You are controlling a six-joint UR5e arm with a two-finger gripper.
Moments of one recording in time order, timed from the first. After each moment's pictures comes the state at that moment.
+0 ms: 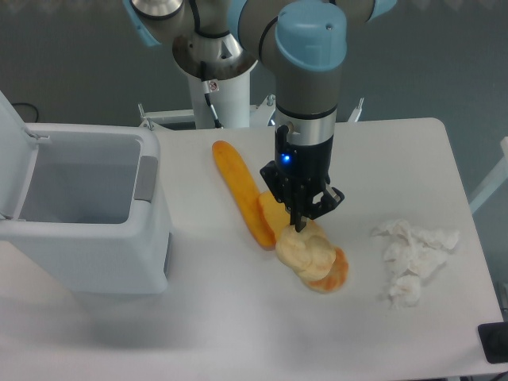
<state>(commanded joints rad) 2.49 -1.81 -1.47 -1.12 1.43 1.13</state>
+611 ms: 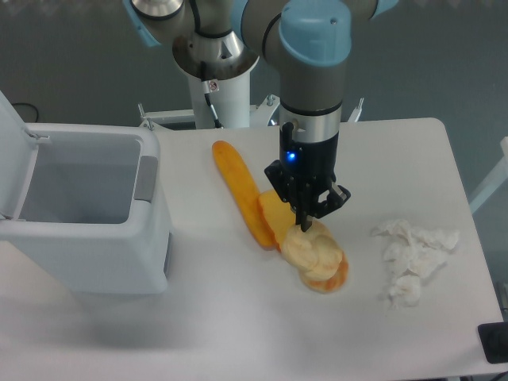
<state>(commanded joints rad) 2.51 -1.79 -1.44 -1.12 1.43 1.08</state>
